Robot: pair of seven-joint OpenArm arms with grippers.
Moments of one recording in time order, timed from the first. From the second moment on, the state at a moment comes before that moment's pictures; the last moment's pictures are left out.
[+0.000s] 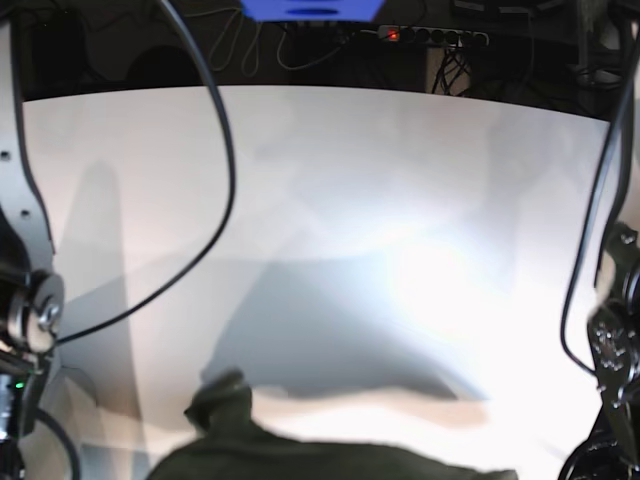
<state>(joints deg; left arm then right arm) -73.1 -15.6 -13.0 41.3 -36.9 -24.4 36.7 67.0 15.6 7.2 50.9 -1.2 22.7 -14.4</state>
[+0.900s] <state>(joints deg) -19.7 -14.4 -25.3 71.8 -37.2 -24.8 49.4 4.5 9.9 17.9 92.3 -0.6 22.8 -10.3</state>
